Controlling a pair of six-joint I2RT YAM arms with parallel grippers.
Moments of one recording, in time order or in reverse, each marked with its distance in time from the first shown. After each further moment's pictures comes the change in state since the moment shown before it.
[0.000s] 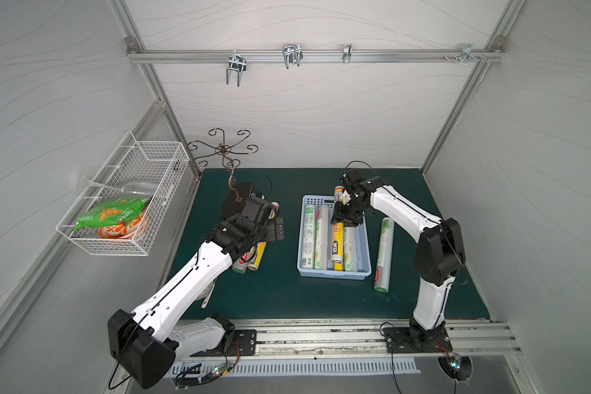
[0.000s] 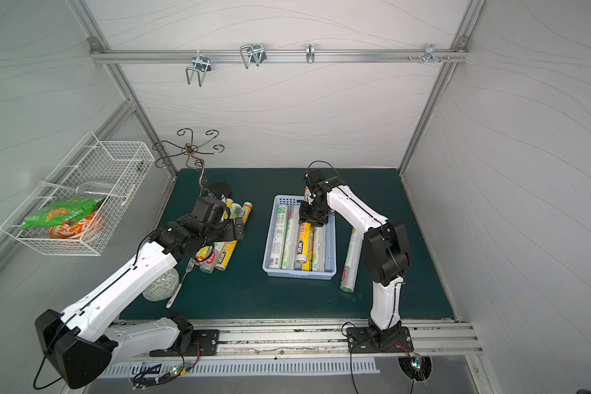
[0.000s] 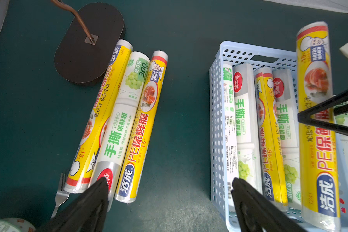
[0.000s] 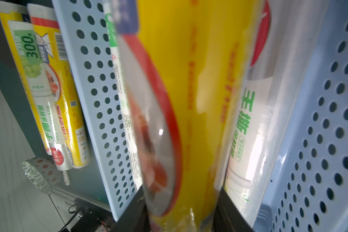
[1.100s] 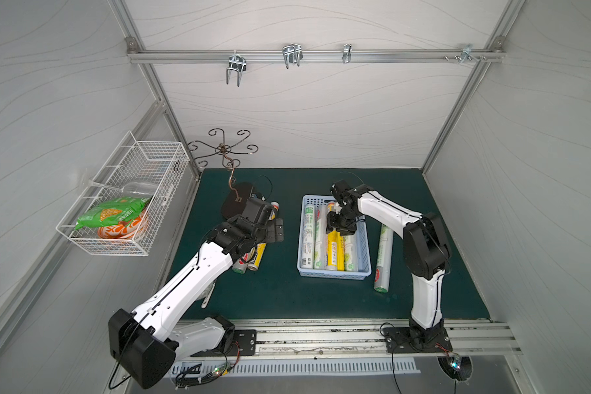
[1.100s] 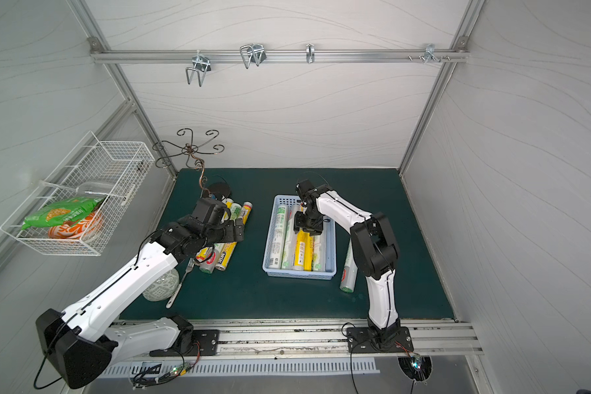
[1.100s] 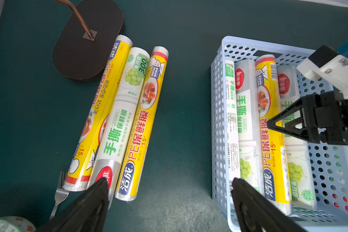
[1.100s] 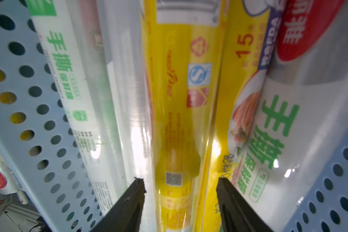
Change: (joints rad) left arm 0.001 0.000 -0.013 0.000 0.008 -0.001; right arm 0.047 0.090 -0.026 0.030 0.074 -0.013
